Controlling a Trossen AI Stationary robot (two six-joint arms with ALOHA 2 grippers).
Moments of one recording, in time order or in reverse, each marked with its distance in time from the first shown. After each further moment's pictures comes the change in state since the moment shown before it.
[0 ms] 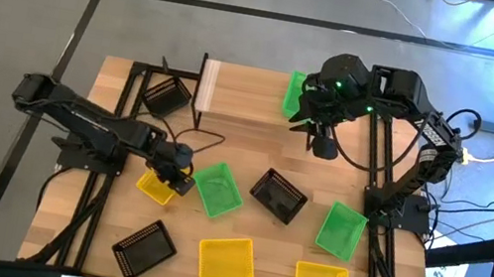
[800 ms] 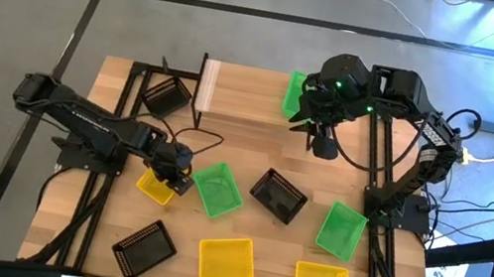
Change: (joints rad) left arm -0.002 0.003 0.000 -0.054 -0.033 0.003; right arm 0.000 0.000 0.000 0.000 0.000 0.000
